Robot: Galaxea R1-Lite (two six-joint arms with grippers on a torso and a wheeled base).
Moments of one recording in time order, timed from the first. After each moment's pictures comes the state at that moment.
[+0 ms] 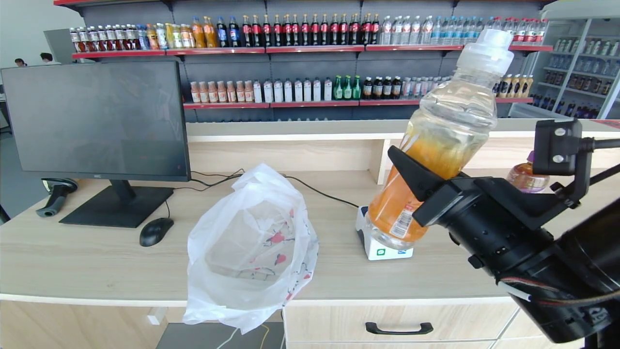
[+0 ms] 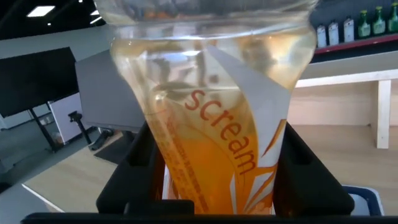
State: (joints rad) left arm 0.00 0.00 0.00 0.00 0.00 -0.01; right arm 0.78 1.63 -0.51 -1.49 -0.30 0.16
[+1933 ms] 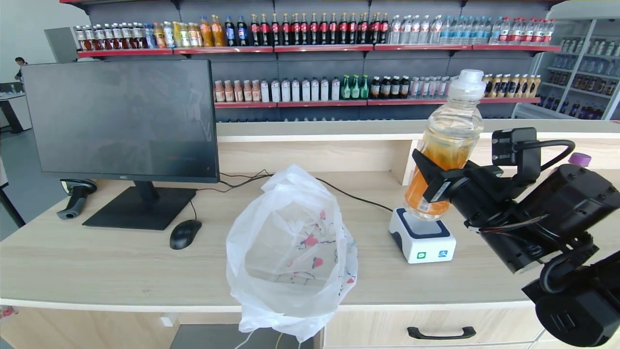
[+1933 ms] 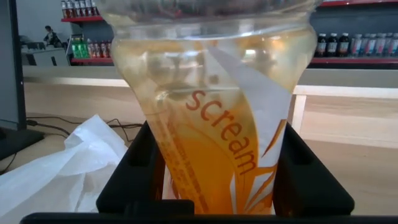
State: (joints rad) left arm 0.00 0.00 0.00 0.00 0.00 -0.01; right arm 0.43 1.82 -0.56 -1.57 -0.15 -0.02
